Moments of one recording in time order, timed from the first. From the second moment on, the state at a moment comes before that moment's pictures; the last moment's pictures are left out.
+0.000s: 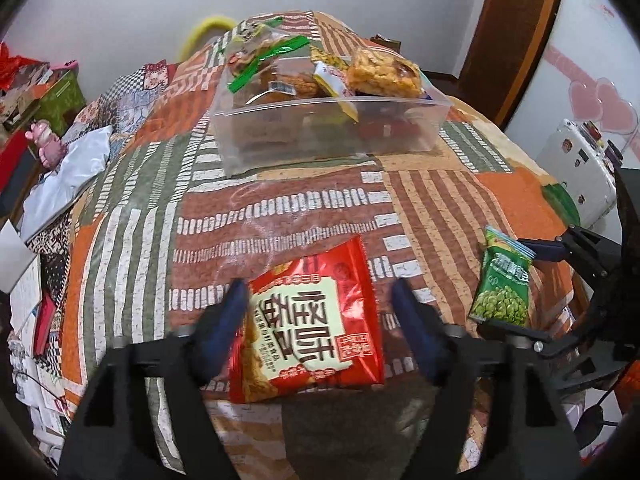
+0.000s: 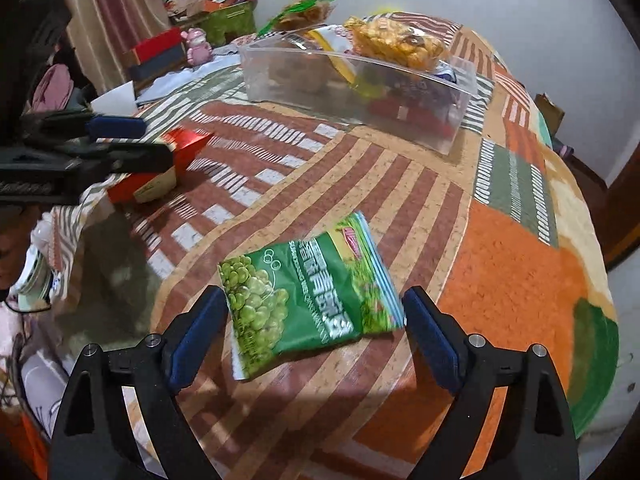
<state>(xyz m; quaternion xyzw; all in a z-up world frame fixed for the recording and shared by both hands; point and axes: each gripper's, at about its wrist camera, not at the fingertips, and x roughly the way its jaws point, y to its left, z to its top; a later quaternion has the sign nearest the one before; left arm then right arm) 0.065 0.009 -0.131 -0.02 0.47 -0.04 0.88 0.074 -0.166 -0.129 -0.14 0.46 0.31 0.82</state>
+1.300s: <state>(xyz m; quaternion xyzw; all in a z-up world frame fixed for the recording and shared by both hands) 0.094 0.036 -0.129 -0.04 0.46 -0.03 0.89 0.128 -0.189 -0.081 -0.02 0.41 0.29 0.86</state>
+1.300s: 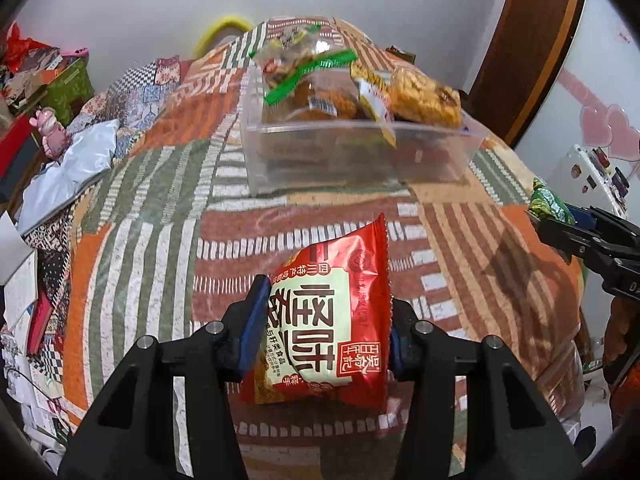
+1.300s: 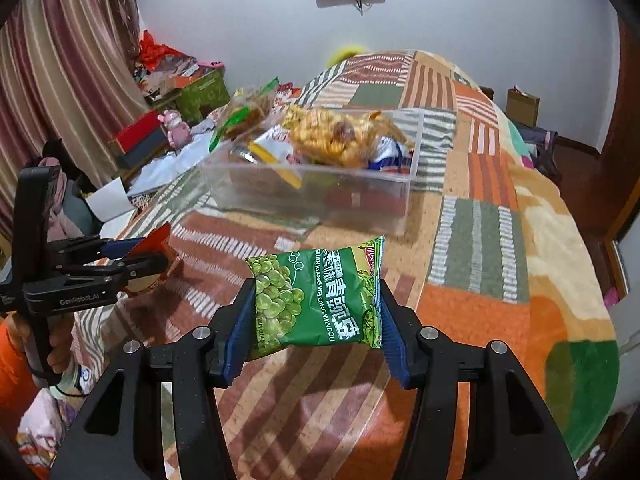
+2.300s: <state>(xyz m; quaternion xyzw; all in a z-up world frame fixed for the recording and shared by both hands) 0.202 -0.004 -0.035 -0.03 0.36 -0.09 0.93 0.225 -0.180 -0.037 0.02 0.36 0.28 0.89</state>
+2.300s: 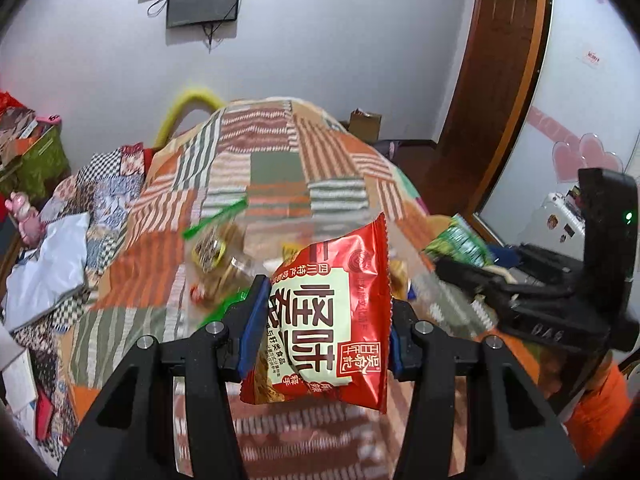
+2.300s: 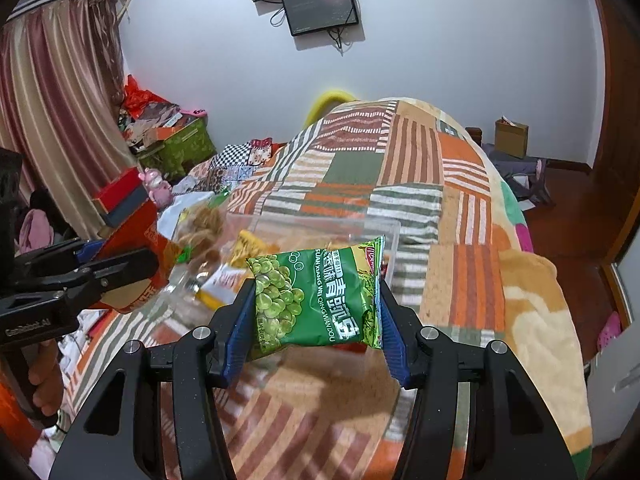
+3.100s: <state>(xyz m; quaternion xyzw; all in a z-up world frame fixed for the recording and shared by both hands) 0.292 -0.008 -0.080 -0.03 0.38 -0.06 0.92 0.283 -0.145 -0.064 0.01 0.38 0.28 0.88</state>
